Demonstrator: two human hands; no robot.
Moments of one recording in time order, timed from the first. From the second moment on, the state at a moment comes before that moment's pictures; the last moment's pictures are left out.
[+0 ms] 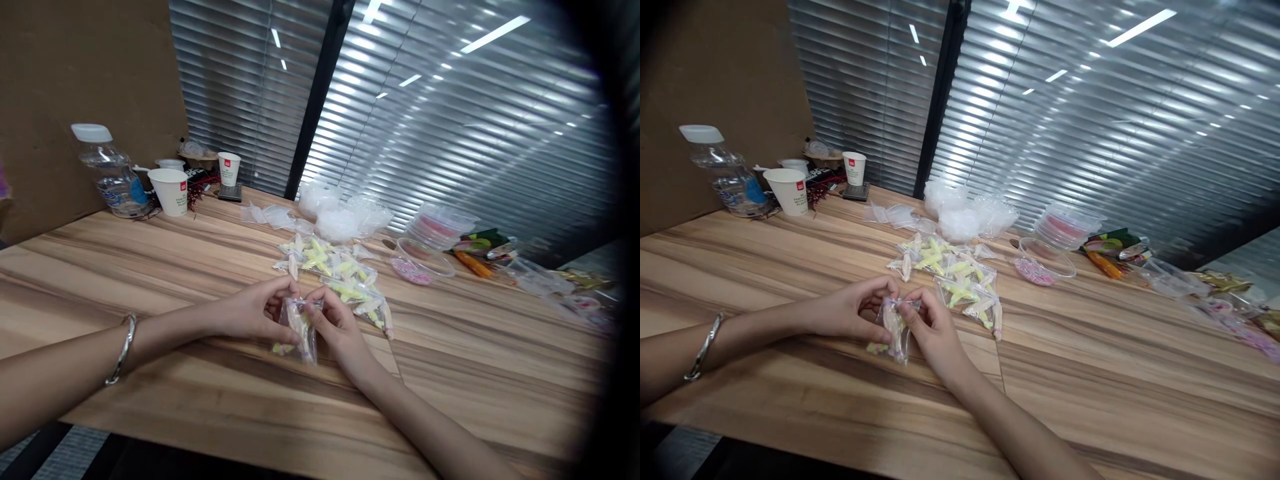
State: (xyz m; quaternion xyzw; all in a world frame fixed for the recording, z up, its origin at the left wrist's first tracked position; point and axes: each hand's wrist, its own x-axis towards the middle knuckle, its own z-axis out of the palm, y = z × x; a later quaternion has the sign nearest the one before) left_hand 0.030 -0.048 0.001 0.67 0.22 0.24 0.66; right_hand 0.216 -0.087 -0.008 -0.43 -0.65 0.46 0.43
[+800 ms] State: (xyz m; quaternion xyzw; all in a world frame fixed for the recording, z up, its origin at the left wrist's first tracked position) left_hand 0.026 -0.042 0.011 0.67 0.21 0.26 0.66; right_hand 0.208 -0.094 -0.004 -0.37 -0.60 0.54 0.47
